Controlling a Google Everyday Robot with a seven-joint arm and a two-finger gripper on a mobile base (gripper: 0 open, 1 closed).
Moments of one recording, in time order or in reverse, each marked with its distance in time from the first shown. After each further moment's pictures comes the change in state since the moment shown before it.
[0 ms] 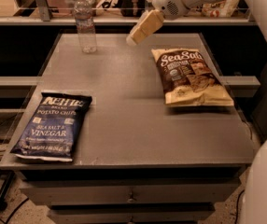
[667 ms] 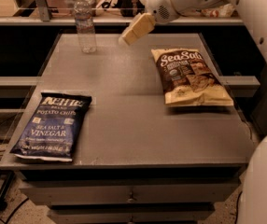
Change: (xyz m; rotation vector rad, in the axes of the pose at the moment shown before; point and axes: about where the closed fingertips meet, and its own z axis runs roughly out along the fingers) arm -0.002 -0.005 0.022 0.023 -0.037 0.036
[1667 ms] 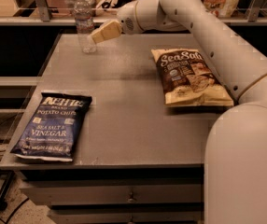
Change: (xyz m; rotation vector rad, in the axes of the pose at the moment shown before) arm -0.016 -0.022 0.112 0.002 -0.194 0.210
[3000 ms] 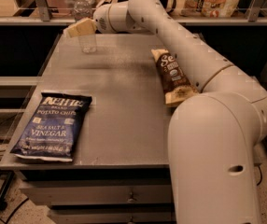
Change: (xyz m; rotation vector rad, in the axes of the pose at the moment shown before) arm -0.021 -0.018 0.090 0.070 -0.081 0.084
